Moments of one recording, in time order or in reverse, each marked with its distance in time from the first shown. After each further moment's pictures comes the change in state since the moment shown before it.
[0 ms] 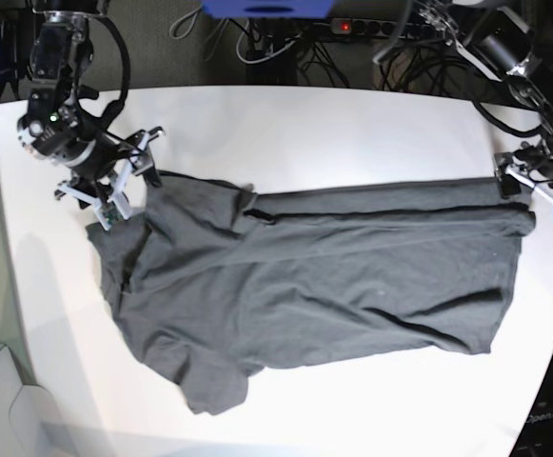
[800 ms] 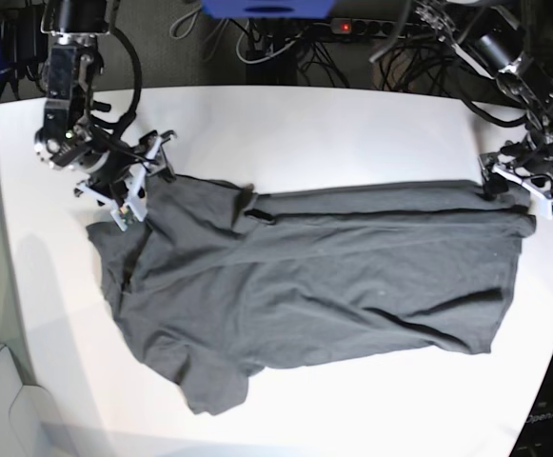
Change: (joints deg) left arm 0.2 0.4 0.1 -7.8 -0.4 0.0 -8.6; right arm 4.7 -0.1 -2.8 -12.3 0.1 -0.1 1.1
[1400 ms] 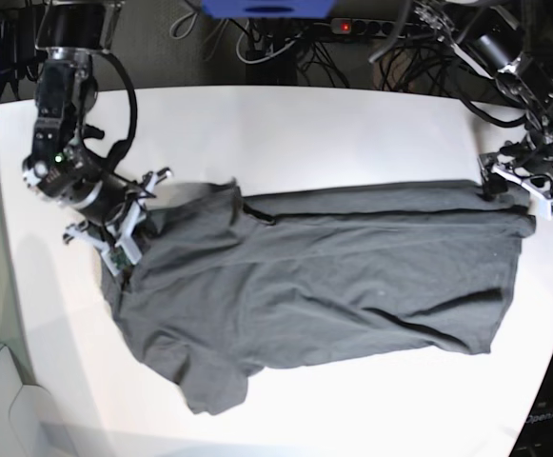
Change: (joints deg) left arm 0.0 0.2 -0.1 0.3 0.0 0.0 0.1; right arm 5.2 0.1 -0.1 8.0 0.1 0.0 -0.7
